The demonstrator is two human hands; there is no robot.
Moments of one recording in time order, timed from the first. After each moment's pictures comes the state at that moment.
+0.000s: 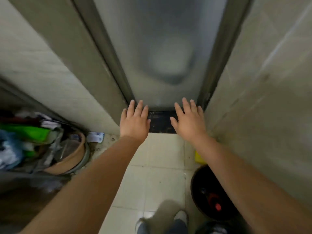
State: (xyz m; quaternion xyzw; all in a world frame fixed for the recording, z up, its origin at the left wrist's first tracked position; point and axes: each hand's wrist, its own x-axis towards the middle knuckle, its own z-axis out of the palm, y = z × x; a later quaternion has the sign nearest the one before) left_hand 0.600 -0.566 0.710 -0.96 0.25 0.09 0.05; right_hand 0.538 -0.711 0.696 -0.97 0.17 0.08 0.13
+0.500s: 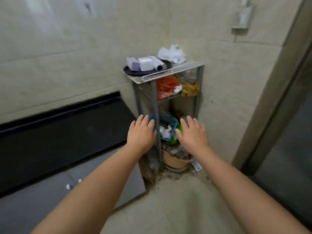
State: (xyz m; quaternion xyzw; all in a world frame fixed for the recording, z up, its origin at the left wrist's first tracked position) left_hand 0.403 -0.131 0.904 -0.98 -0.18 -0.03 0.02; right_hand 0.481 -0.271 0.890 -0.95 -0.29 0.00 0.12
